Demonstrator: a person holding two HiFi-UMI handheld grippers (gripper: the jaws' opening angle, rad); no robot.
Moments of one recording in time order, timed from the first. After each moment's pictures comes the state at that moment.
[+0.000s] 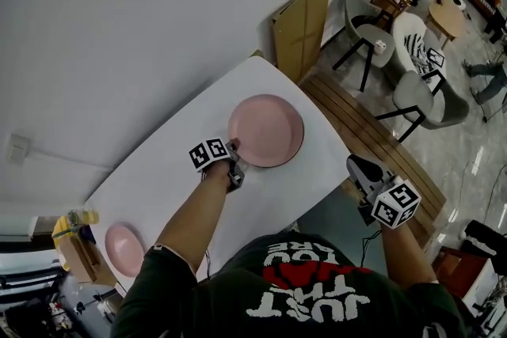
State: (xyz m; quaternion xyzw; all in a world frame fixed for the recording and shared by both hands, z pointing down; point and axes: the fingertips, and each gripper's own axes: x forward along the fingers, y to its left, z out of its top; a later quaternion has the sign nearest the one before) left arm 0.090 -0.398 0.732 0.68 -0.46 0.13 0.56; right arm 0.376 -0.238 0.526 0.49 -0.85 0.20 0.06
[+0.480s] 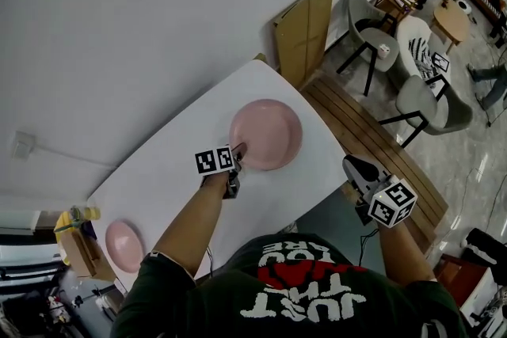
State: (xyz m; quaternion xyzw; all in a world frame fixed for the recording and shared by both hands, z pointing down) left arm 0.115 -0.382 0.711 0.75 -0.44 0.23 0.44; right arm 0.394 -0.245 0.531 0.46 -0.86 0.21 0.04
